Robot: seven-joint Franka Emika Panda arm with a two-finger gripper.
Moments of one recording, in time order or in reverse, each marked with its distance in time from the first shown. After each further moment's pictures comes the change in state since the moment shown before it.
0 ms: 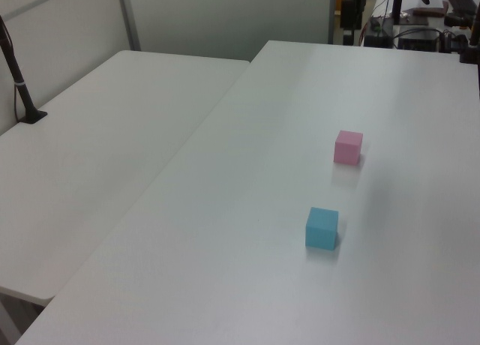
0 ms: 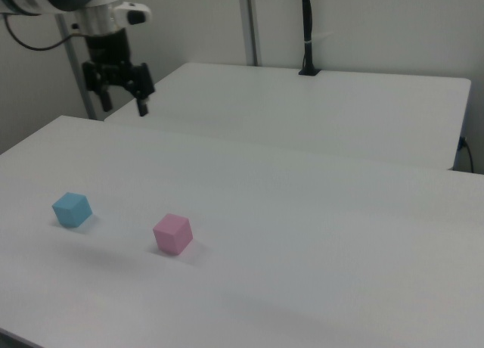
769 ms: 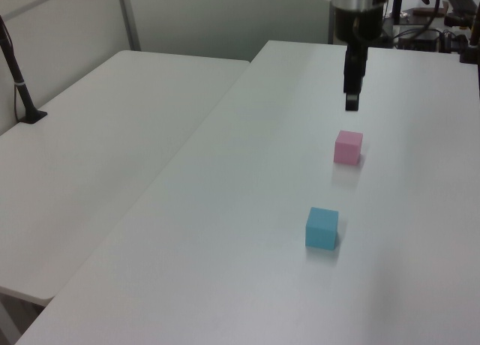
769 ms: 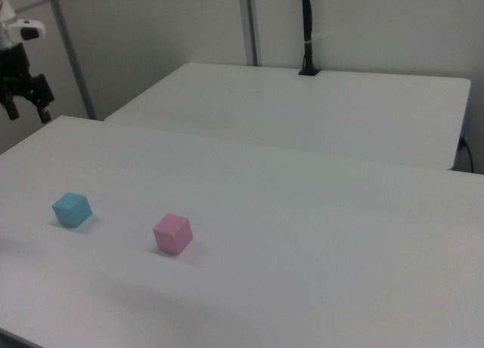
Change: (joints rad) arm 0.398 0.007 0.016 -0.053 0.012 0.068 0.329
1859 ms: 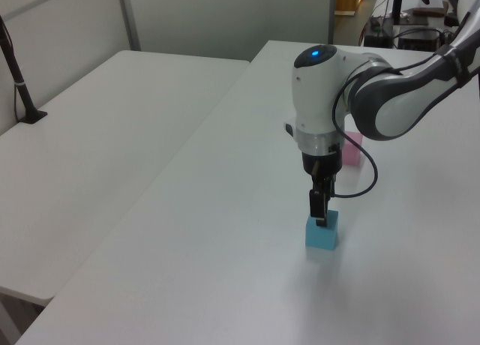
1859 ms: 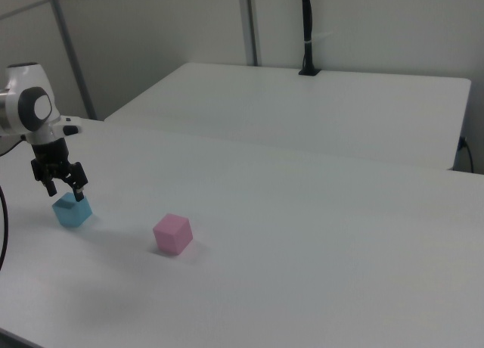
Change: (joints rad) arm 0.025 0.264 0.001 -0.247 0.000 0.433 0.072
